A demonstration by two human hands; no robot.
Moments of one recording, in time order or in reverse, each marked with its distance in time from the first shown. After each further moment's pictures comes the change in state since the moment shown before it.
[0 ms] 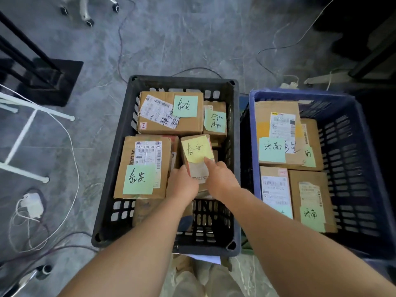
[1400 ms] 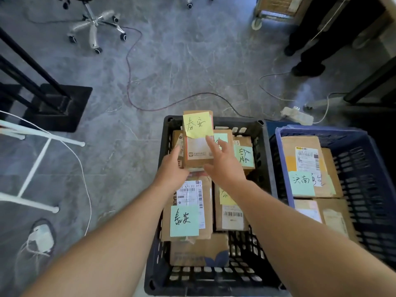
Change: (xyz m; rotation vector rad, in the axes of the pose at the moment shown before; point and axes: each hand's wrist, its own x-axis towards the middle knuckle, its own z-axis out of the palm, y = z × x) left_hand 0.087 -0.005 -0.179 -0.212 -0.043 0.298; right_hand 0.051 -0.141 -0.072 0.075 0.350 -0.105
